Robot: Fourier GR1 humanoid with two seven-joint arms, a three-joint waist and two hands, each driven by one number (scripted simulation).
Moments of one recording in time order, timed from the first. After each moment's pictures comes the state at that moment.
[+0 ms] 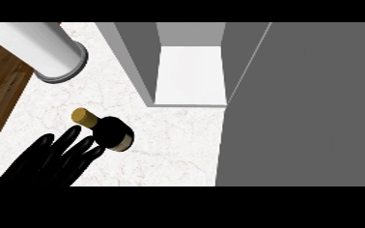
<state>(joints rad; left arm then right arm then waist) 0.18 0.30 -0.16 -2.34 0.81 -0.28 0.31 0.02 -0.13 0.13 -2.44 -0.14 0.04 0.45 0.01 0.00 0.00</state>
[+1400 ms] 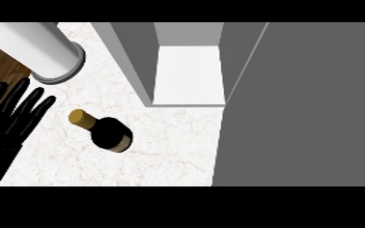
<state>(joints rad) 0.10 0.30 0.17 -2.09 0.77 -0.37 0.26 -0.08 -0.10 0.15 -2.47 -0.11 0.01 0.58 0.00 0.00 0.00</state>
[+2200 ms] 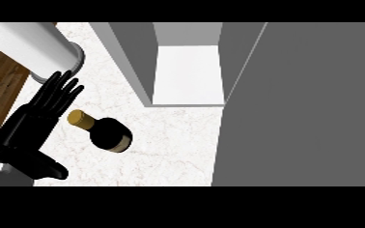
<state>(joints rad) -0.06 0.26 0.20 -1.58 0.49 -0.55 0.05 -0.10 -0.09 0.11 -2.47 -0.11 0.04 0.59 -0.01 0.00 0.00</state>
